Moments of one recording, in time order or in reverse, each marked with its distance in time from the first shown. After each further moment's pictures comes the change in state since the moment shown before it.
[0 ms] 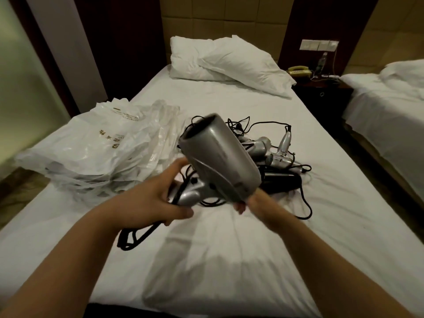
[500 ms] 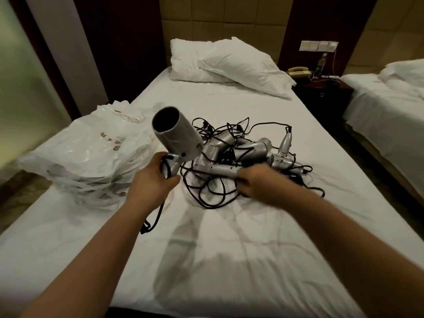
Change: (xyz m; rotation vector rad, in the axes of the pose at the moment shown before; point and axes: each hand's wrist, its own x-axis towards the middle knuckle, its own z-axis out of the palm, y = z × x) left_hand 0.047 -0.049 0.005 0.244 0.669 -0.264; right_hand 0.006 -0.058 -0.028 -0.932 -0.036 -0.260
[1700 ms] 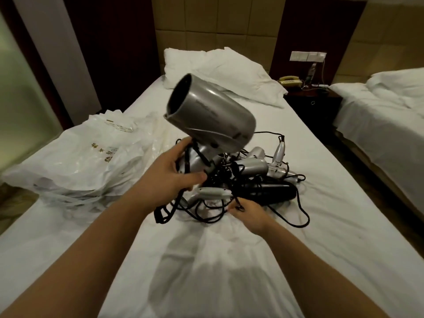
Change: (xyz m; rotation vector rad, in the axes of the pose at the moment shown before) left_hand -0.005 0.068 -0.018 -0.486 -0.317 0.273; right_hand 0.013 0.044 0.097 0.725 0.038 0.367
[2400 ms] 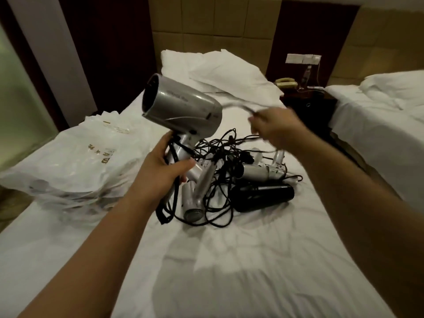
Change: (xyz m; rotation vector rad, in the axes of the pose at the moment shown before) left_hand 0.008 -0.012 0.001 -0.219 0.211 -0.071; right_hand -0.009 -0.153 -0.132 -0.467 0.372 -0.267
